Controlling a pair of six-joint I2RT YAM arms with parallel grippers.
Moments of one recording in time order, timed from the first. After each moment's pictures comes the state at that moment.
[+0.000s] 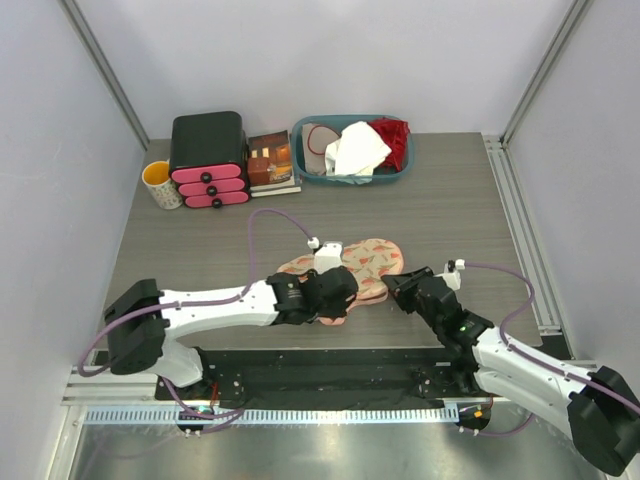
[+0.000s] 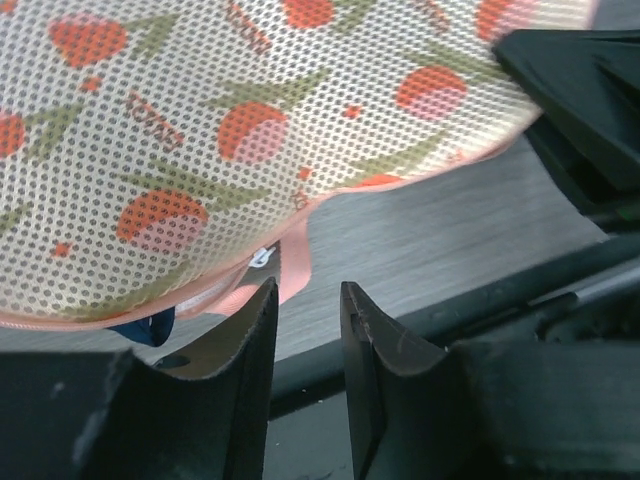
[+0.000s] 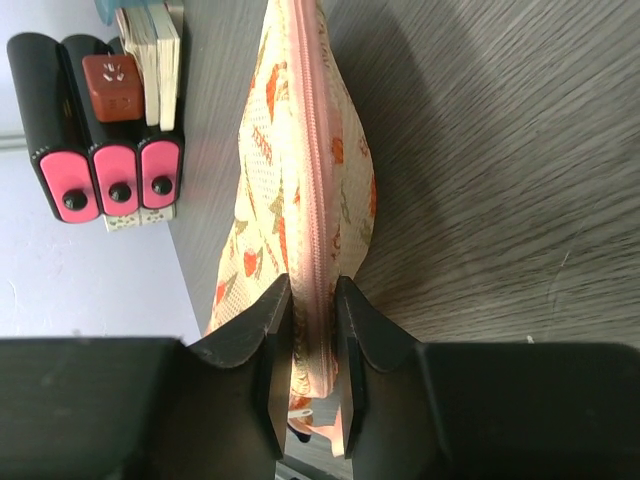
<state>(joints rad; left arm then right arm) -1.19 1.44 0.97 -0.43 -0.37 -0.94 0.67 0.77 0.14 0.14 0.29 1.47</state>
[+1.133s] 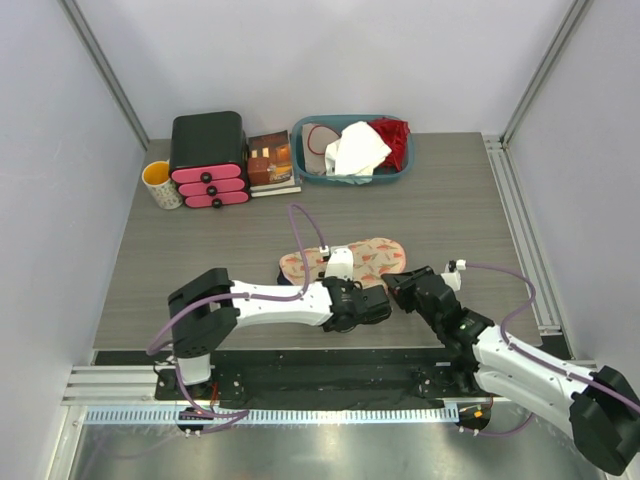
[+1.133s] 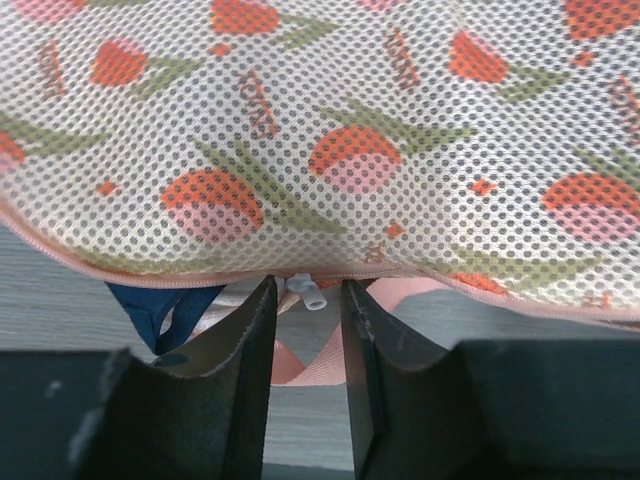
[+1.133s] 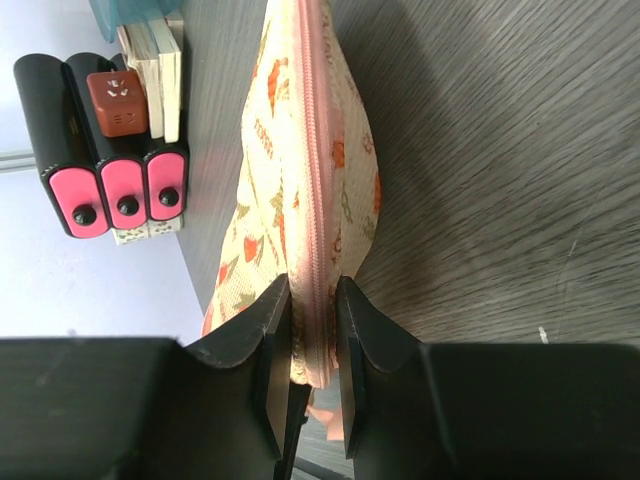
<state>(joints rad) -1.29 1.81 1.25 -0.79 -0.79 -1.28 0.68 0.77 0.17 0.08 0.31 1.52</state>
